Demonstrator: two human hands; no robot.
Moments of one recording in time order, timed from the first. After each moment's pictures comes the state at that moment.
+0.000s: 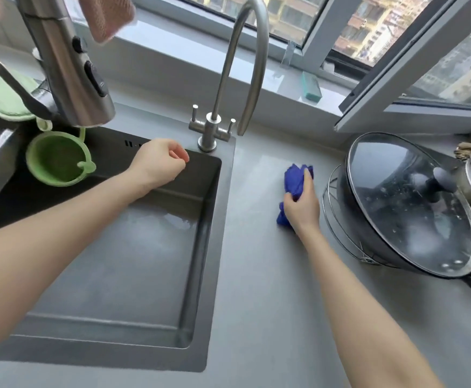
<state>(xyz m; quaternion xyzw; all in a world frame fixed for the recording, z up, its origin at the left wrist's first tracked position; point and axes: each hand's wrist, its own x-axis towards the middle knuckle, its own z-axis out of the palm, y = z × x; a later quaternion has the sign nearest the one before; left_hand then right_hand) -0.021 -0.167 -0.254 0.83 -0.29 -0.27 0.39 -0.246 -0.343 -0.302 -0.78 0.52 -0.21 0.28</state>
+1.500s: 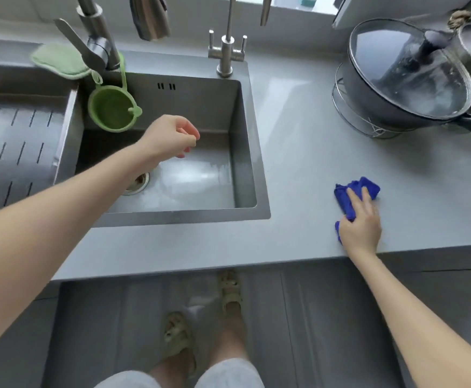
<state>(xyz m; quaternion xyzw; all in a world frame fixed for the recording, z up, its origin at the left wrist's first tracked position) -0.061 -0.014 -0.240 0.78 -0.38 -0.35 0.35 -0.436 -0.112 -0.320 -0.74 0.64 -0.15 0.16</state>
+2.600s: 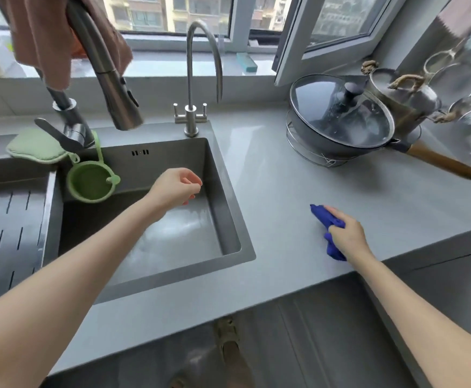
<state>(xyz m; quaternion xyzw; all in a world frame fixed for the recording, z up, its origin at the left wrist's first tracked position) -0.077 -0.037 -0.207 0.75 -0.41 -0.40 0.34 -0.431 -0.123 -0.266 -0.65 0.65 -0.20 0.33</state>
